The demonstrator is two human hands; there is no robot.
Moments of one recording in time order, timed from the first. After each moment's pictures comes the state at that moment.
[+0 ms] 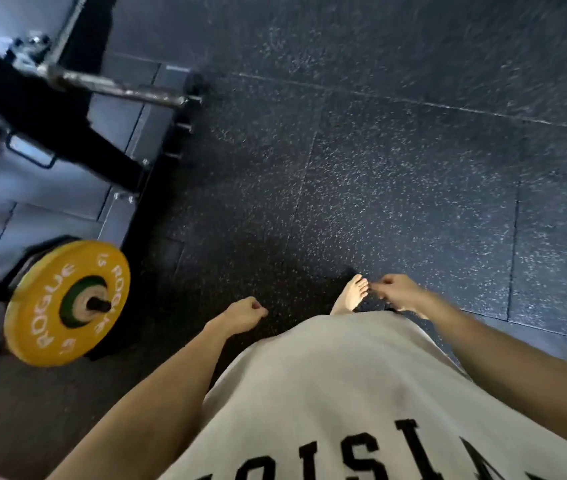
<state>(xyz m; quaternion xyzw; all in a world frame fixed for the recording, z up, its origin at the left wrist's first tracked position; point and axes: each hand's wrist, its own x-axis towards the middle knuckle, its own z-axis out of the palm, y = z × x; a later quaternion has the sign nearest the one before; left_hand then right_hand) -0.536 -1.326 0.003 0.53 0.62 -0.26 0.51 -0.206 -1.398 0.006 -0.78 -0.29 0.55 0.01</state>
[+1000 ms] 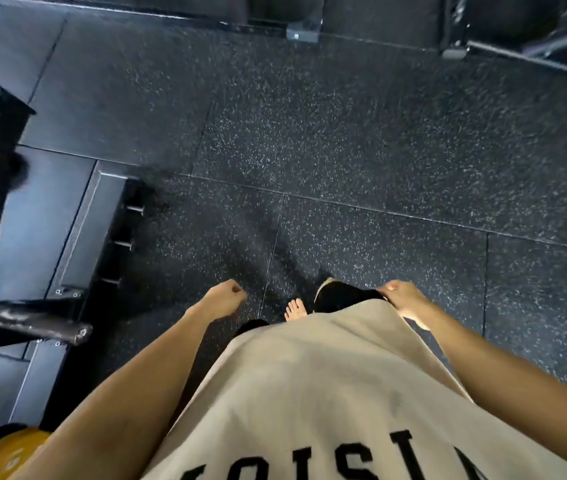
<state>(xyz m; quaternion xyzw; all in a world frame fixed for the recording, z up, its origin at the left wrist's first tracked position) -0.211 -0.767 -0.012 0.60 0.61 -0.21 0.47 0.133 -0.910 0.010 -0.84 -0.24 0.49 0.04</state>
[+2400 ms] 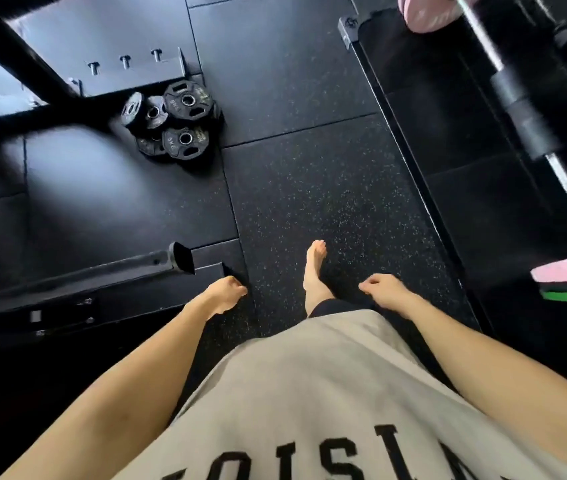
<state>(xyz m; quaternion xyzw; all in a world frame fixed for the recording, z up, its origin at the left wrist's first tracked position) -0.459 0.046 -0.006 0.15 0.84 0.07 0.52 -0.208 0.274 0.003 -0.56 -0.66 0.45 -0.24</state>
